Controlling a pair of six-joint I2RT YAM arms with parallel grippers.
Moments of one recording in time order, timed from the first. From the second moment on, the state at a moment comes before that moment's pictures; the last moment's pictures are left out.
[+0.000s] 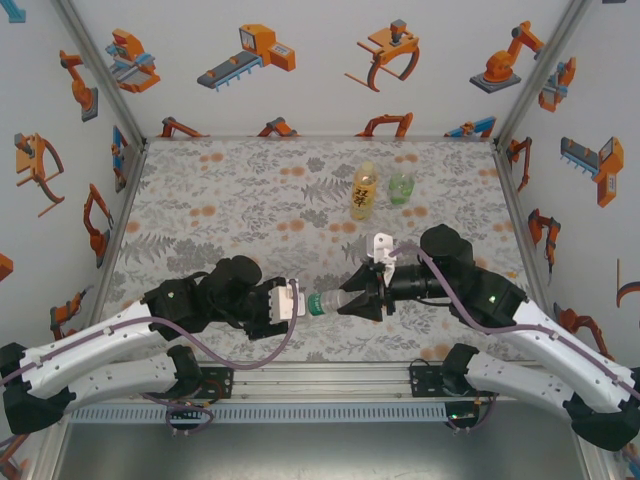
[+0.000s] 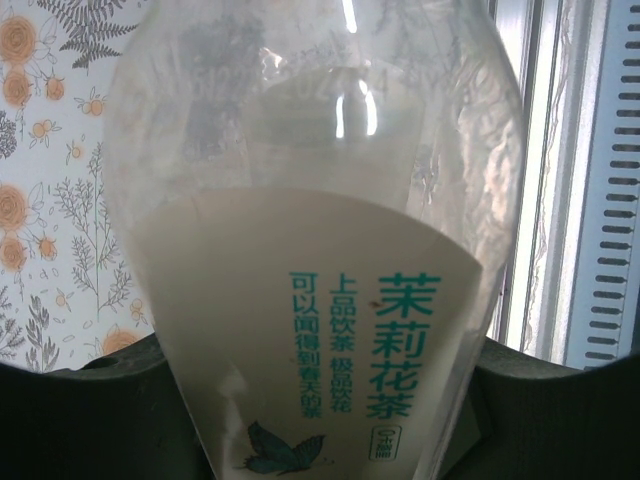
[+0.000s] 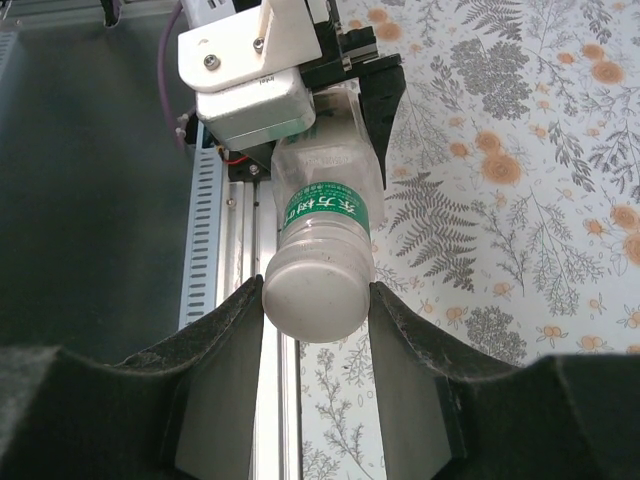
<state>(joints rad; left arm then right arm) -1.13 0.86 0.82 -0.70 0.17 0.44 0.92 0.80 0.94 -0.44 -0.64 -0.13</state>
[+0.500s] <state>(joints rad) -1.13 0.84 0.81 -0.70 0.17 0.44 0.93 0.80 0.94 -0.46 -0.63 -0.15</state>
